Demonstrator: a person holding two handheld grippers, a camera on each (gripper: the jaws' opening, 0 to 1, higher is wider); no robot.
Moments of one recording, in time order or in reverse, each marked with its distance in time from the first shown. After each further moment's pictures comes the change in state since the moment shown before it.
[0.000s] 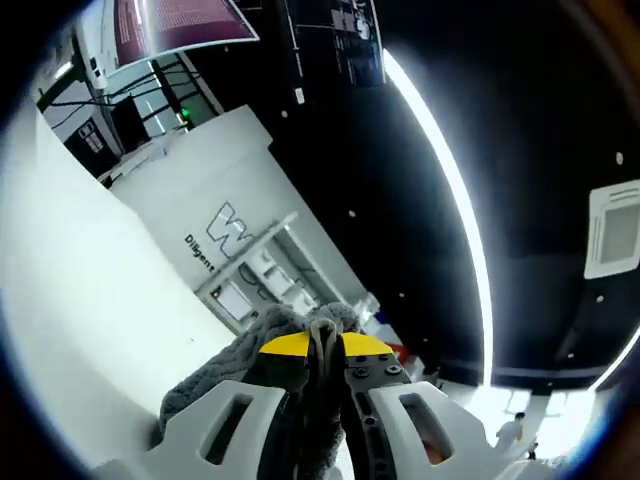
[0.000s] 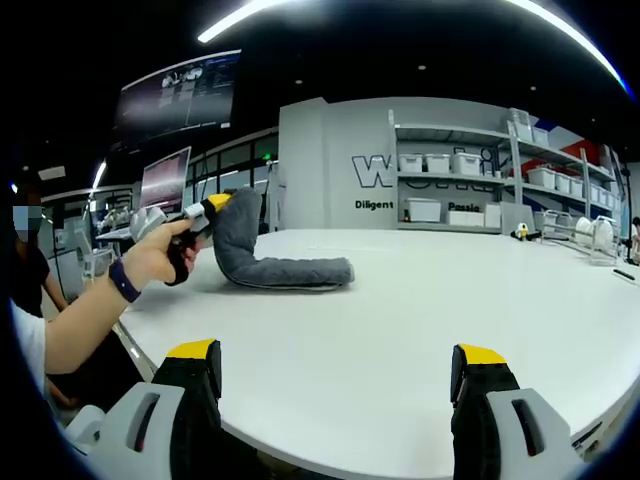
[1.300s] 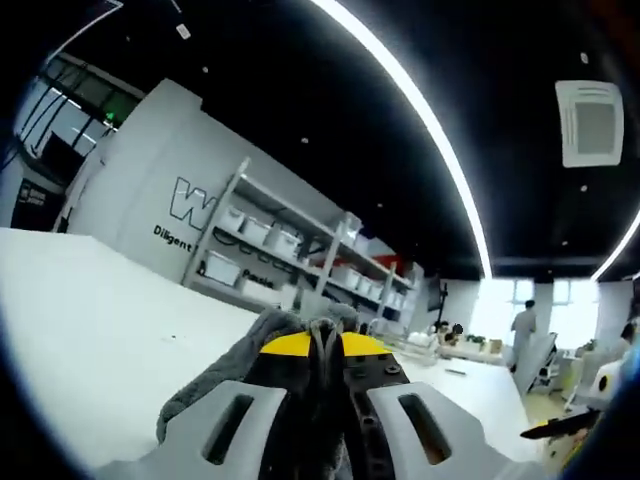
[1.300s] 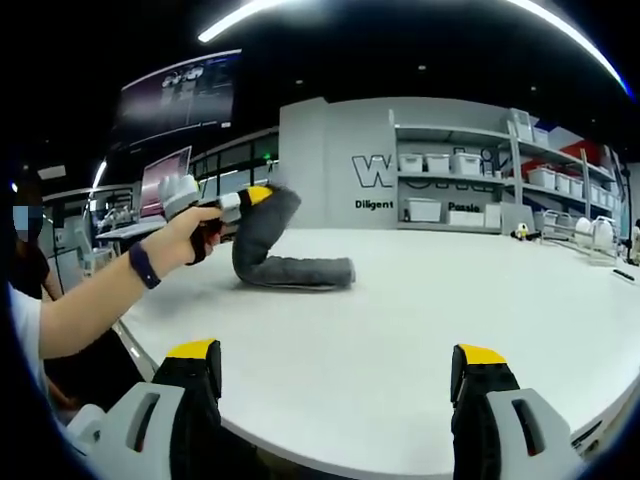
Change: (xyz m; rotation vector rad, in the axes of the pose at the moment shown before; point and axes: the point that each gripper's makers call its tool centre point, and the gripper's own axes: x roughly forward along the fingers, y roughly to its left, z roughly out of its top) left arm 0.052 -0.033 -0.059 0.316 0.318 -0.119; right arm -0.001 0.001 0.001 -0.002 -0.001 -0.001
